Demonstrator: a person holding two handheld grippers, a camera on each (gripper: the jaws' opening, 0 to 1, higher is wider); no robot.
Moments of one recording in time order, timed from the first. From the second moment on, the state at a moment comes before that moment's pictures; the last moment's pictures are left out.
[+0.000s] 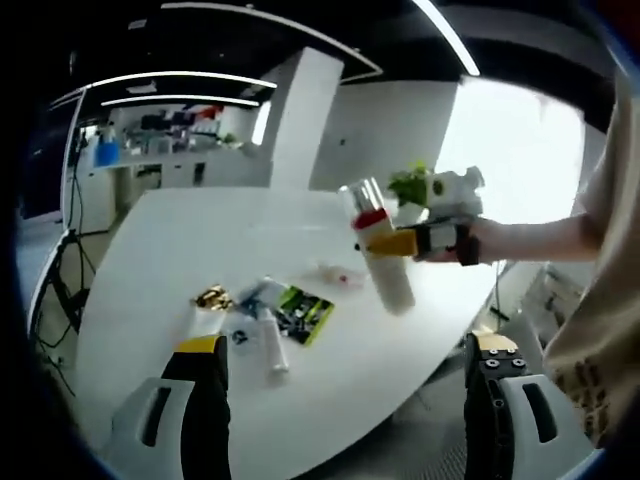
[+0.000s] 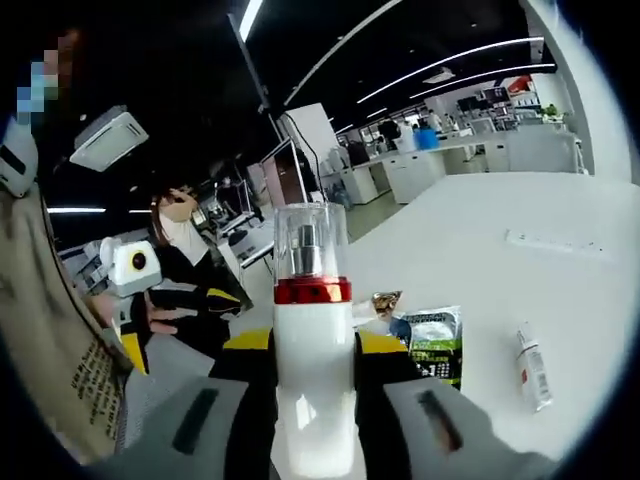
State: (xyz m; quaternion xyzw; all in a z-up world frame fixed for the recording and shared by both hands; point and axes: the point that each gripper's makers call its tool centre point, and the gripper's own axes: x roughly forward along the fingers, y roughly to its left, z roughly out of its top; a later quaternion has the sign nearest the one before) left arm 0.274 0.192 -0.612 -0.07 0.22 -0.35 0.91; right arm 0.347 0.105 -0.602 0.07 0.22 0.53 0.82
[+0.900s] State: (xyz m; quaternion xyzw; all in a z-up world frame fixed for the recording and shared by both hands) left arm 0.248 0.106 -0.583 -0.06 0.19 -0.51 0.83; right arm 0.255 0.122 -0.529 0.10 0.13 0.65 0.74
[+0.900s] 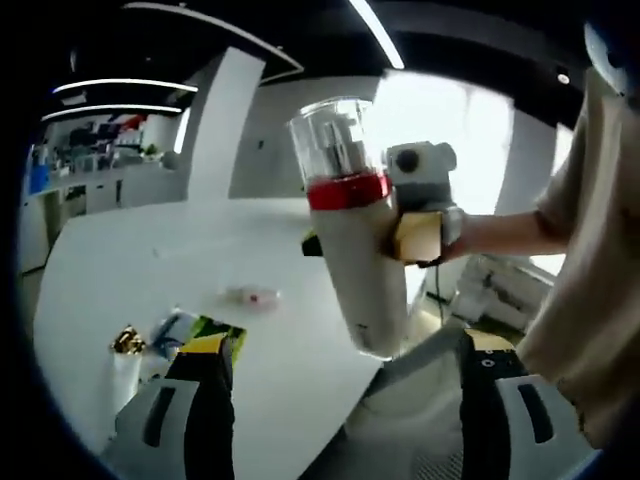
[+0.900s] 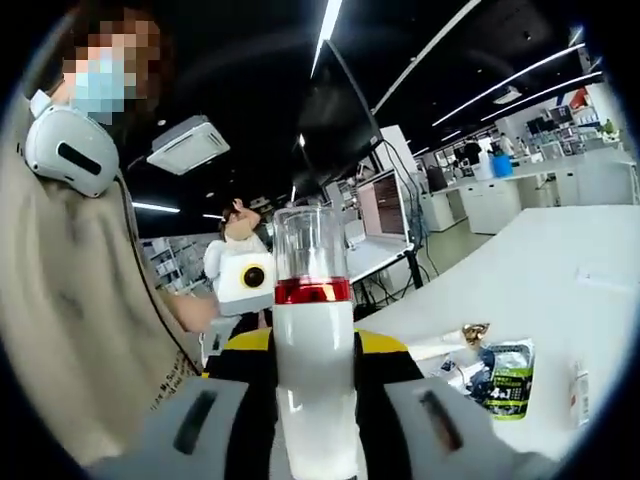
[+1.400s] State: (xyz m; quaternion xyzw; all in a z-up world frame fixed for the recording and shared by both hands) left arm 0.232 0.067 -0.565 -0.04 0.17 -0.60 0.78; right arm 0.241 0.094 -0.519 0.14 0.10 0.64 0.74
